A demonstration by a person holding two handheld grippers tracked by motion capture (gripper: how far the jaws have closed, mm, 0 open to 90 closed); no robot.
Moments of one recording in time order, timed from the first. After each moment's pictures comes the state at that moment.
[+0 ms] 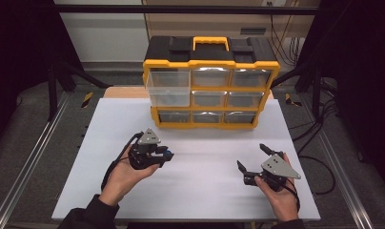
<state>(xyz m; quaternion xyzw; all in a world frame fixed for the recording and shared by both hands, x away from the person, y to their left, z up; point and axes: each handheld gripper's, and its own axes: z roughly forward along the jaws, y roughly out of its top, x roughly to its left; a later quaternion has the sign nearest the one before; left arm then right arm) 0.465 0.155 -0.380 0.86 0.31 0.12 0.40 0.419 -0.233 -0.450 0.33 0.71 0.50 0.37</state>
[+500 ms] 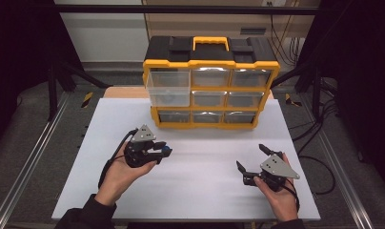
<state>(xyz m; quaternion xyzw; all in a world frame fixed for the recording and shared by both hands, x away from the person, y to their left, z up) 0.463 0.163 -0.367 0.84 0.30 0.14 0.43 0.419 -0.232 -0.450 0.32 0.71 0.50 0.38</state>
